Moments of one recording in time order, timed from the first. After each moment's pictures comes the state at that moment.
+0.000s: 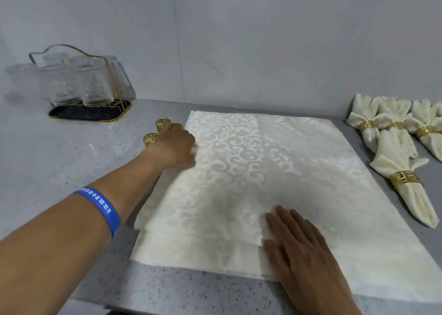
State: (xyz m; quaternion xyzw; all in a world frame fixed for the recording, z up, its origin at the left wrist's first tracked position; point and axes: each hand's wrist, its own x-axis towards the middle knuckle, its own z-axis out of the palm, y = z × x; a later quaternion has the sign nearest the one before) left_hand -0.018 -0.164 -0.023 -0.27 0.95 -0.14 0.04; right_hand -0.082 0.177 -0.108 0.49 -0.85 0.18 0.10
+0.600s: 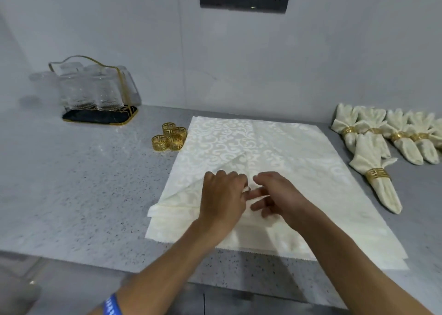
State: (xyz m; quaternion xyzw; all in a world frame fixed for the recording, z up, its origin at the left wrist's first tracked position) left_hand 0.013 0.016 -0.057 -0.24 0.93 0.05 -0.29; right_hand -0.090 0.114 -0.013 0.20 -0.74 0.50 -0.40
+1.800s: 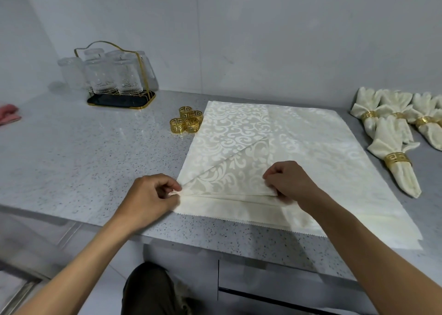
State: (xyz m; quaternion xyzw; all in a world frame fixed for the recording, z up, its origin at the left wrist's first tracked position) left_hand 0.178 -0.049 -0.065 -0.36 0.83 0.36 -0.24; right_hand -0.092 0.114 -0.036 0.28 -0.83 0.39 -0.29
